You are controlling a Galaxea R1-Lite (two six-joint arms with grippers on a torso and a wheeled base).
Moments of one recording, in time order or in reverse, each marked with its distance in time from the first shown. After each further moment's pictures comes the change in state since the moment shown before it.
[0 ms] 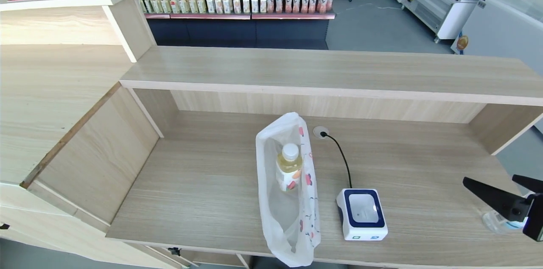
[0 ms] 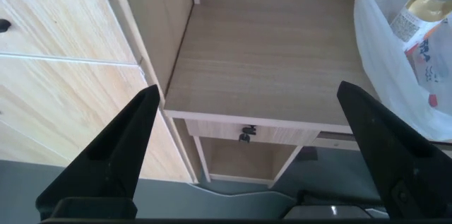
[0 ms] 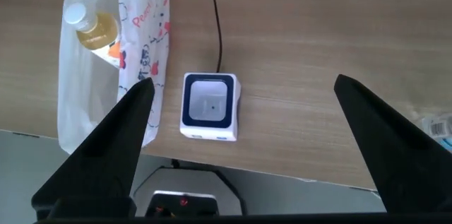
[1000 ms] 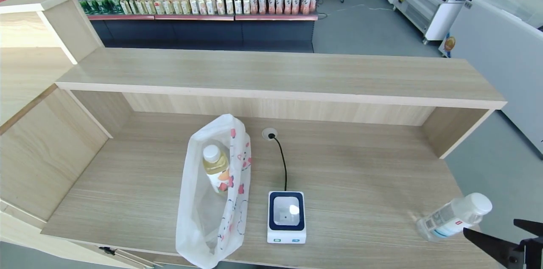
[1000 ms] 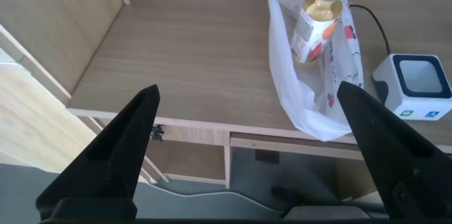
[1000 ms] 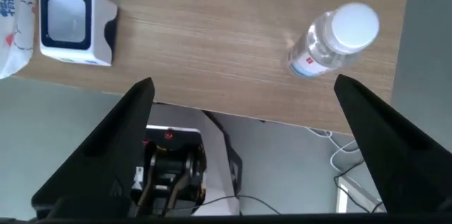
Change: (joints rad) left arm 0.000 0.000 0.000 0.000 0.000 -0.001; right arm -0.001 -0.028 0.010 0.296 -0.002 -0.033
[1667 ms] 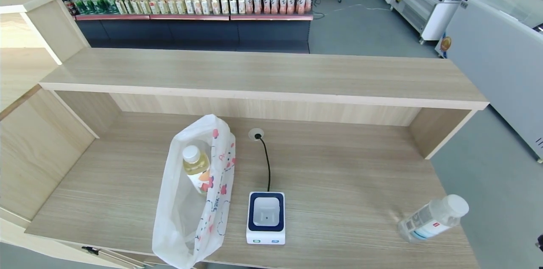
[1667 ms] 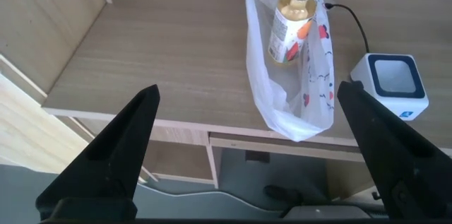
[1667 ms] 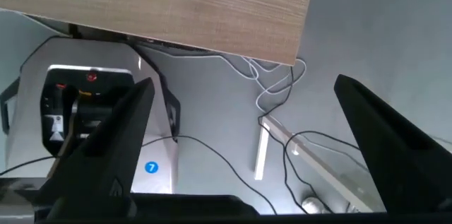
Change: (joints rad) left arm 0.000 0.000 0.000 0.000 0.000 0.000; right arm -0.029 -0.043 0.196 0.057 -0.176 -0.146
